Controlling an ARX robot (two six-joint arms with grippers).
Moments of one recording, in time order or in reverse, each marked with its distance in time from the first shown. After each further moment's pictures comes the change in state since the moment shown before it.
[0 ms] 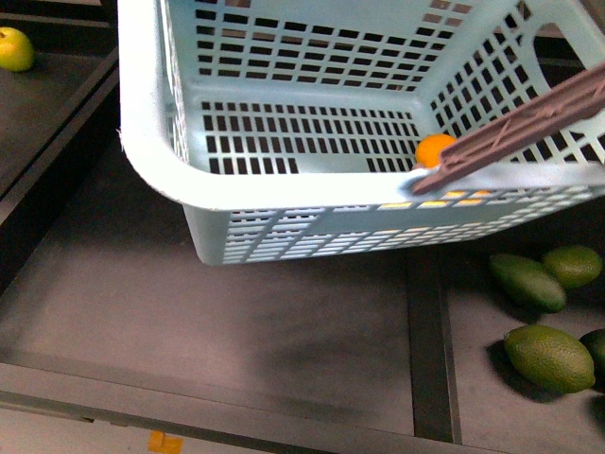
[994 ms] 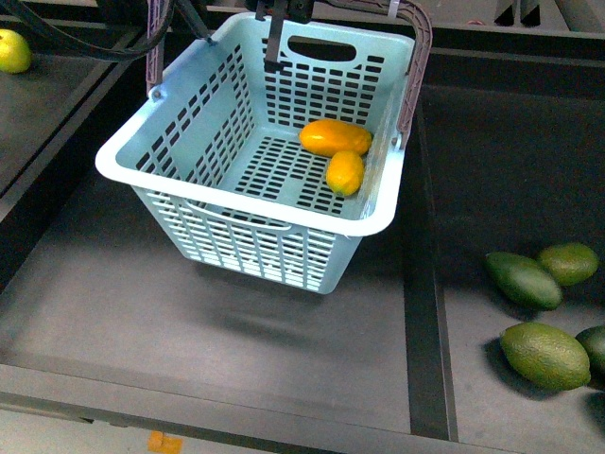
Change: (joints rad) left arm 0.223 0.454 0.262 0.014 -0.476 -0.737; right arm 0.000 0.000 0.000 0.000 0.003 0.000
